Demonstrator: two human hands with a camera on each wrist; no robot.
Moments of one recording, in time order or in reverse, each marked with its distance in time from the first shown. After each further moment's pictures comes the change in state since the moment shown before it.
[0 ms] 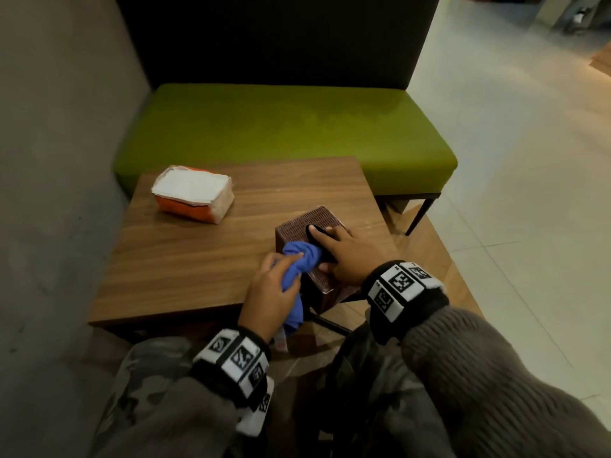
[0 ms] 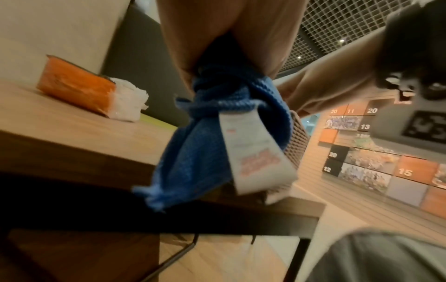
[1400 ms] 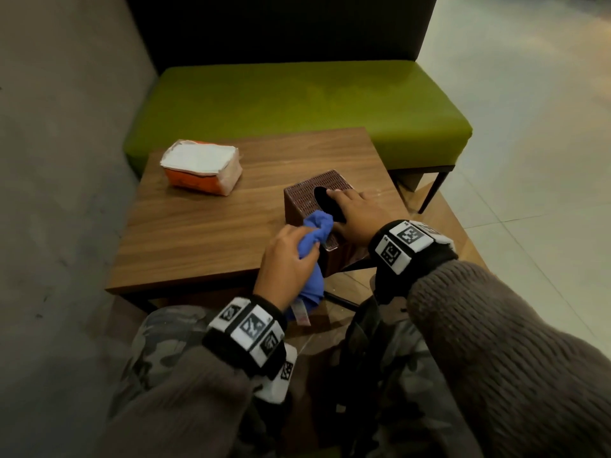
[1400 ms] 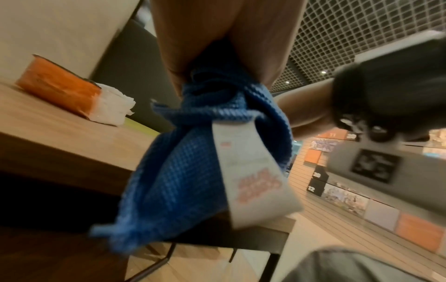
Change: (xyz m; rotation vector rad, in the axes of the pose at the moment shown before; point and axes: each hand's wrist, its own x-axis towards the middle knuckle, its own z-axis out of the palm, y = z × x) left_hand -0.018 0.015 0.003 0.006 -0.013 0.014; right_hand -0.001 -0.002 0.016 0.140 0.173 0.061
